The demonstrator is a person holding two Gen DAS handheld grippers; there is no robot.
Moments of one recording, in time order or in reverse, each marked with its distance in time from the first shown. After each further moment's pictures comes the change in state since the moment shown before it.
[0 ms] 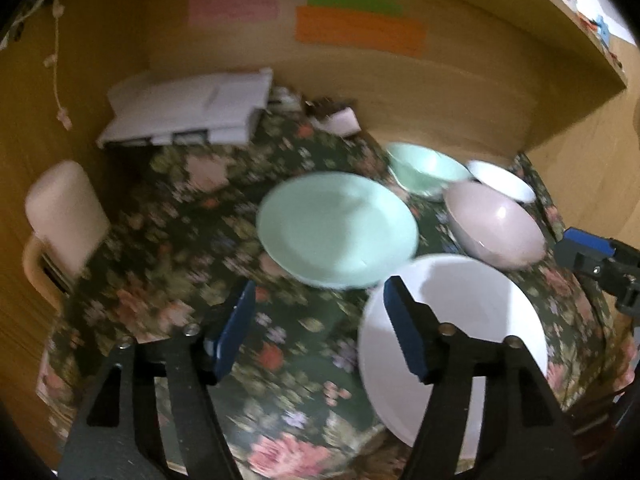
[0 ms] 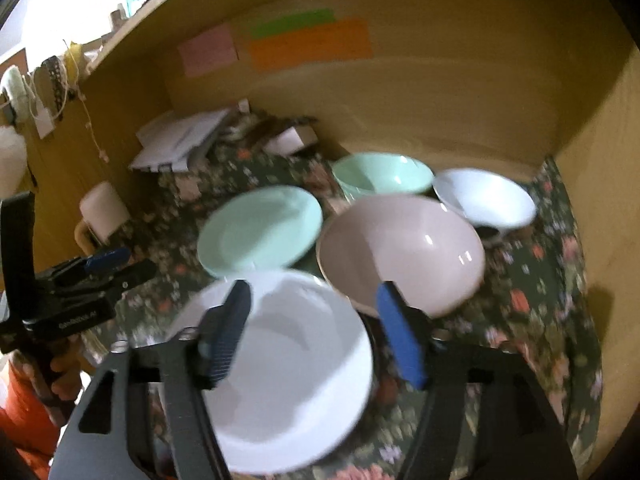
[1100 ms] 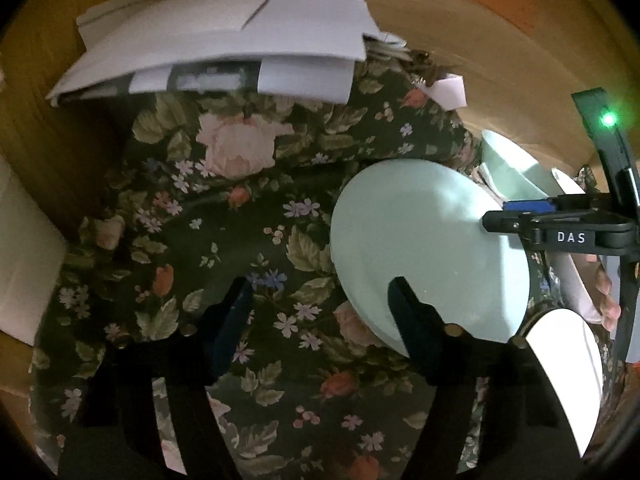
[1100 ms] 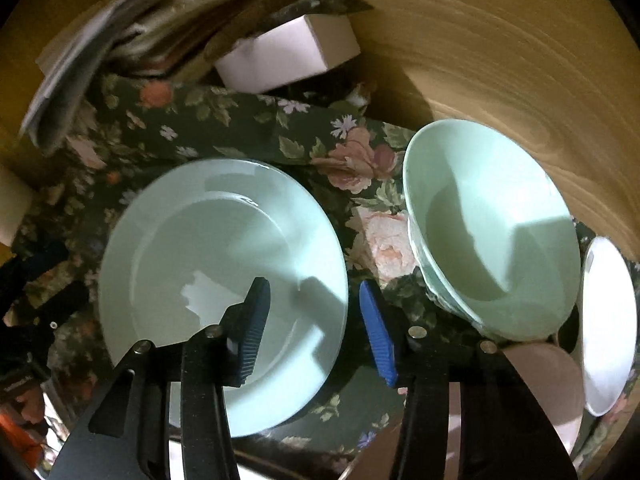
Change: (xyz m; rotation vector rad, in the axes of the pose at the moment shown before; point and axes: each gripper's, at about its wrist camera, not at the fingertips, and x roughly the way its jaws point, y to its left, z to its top) left arm 0.124 0.074 0.035 -0.096 0.199 0.002; right arm 0.226 0.008 0.082 -0.153 0.465 -0.034
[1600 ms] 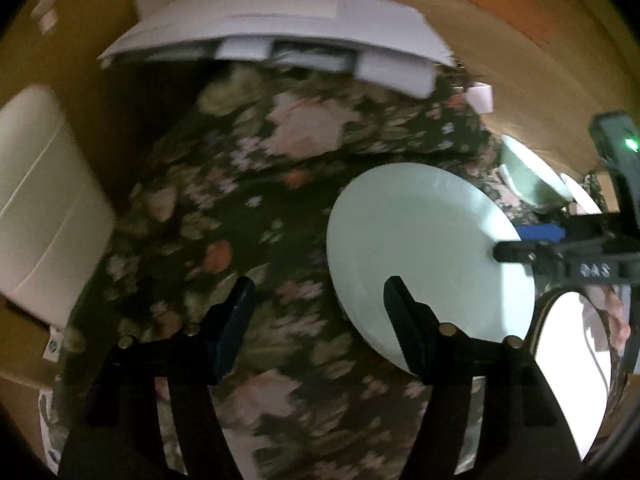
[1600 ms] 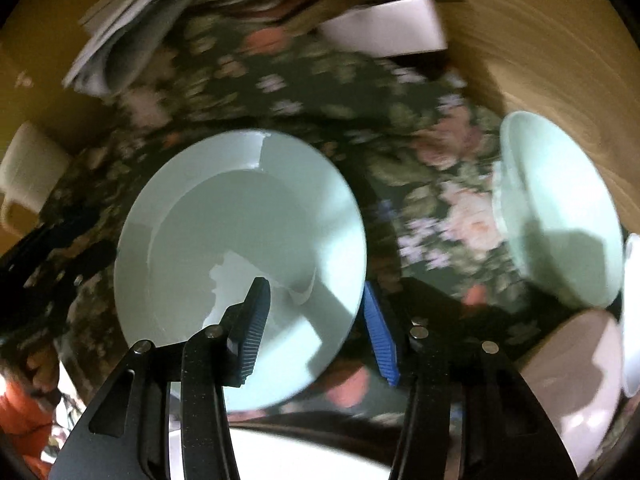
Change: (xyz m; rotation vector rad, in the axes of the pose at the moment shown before) left arm -0.019 0.047 -0.019 -0.044 -0.008 0.020; right arm -0.005 0.060 -0.022 -0.050 0.042 0.120
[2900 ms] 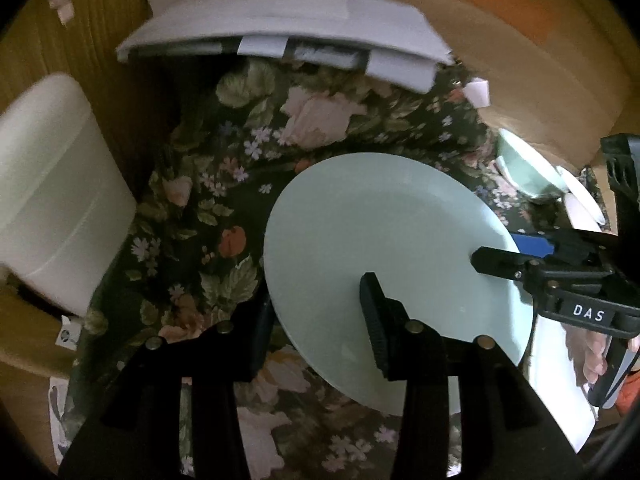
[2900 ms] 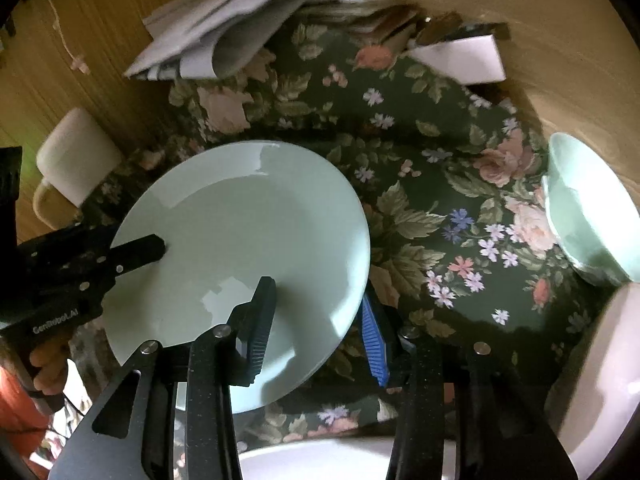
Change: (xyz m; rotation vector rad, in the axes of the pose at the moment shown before) left arm -0.014 -0.001 -0.010 0.022 0.003 -0.013; right arm -0.002 0.036 -0.020 -0.029 -0.179 0.065
